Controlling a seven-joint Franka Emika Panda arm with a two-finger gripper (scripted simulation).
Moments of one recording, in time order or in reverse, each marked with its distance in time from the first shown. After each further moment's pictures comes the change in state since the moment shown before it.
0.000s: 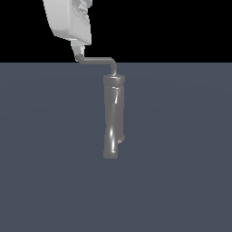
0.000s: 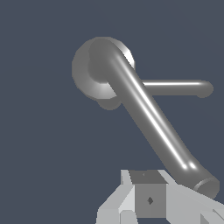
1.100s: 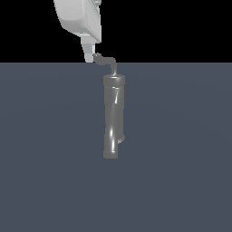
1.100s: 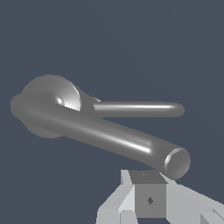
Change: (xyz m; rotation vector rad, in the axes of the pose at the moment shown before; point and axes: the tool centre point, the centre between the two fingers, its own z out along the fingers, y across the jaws) arm 0.041 0.057 -0.001 -0.004 0.002 -0.007
